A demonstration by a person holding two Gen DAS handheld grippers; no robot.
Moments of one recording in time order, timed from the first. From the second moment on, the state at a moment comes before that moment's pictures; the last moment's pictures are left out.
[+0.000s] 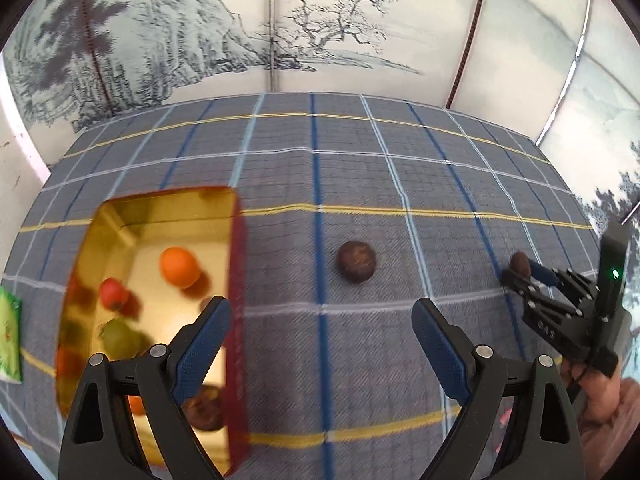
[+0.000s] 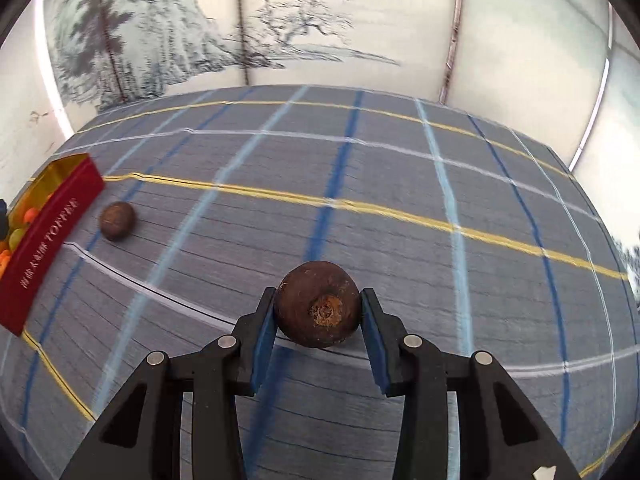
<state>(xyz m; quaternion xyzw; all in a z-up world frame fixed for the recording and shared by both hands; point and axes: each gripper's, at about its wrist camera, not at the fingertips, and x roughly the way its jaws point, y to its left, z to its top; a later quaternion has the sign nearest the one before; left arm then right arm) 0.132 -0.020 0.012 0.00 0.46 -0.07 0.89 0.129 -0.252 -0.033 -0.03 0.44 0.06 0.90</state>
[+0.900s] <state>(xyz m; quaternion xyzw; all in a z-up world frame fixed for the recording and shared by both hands) 0.211 -0.060 -0.064 0.01 0.51 -0.08 0.86 0.129 -0.263 -0.038 -0.01 0.45 0.06 0.89</state>
